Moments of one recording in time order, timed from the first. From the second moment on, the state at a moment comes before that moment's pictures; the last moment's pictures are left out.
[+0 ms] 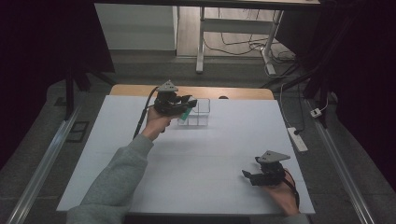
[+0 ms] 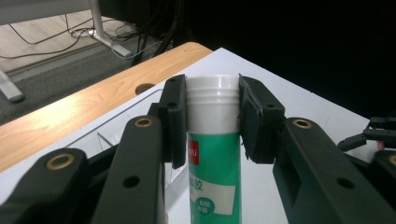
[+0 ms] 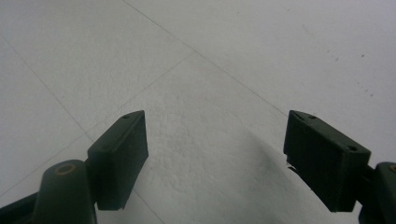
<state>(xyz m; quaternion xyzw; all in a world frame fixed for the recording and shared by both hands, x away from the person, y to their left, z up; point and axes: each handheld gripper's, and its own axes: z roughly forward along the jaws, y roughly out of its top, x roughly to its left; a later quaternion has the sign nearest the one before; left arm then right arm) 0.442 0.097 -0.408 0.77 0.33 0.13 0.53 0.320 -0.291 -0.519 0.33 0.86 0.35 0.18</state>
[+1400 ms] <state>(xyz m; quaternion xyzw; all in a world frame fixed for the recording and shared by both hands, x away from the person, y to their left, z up) 0.524 0.046 -0.421 0.77 0.34 0.15 0.51 0.320 -0.293 -0.517 0.33 0.85 0.36 0.18</state>
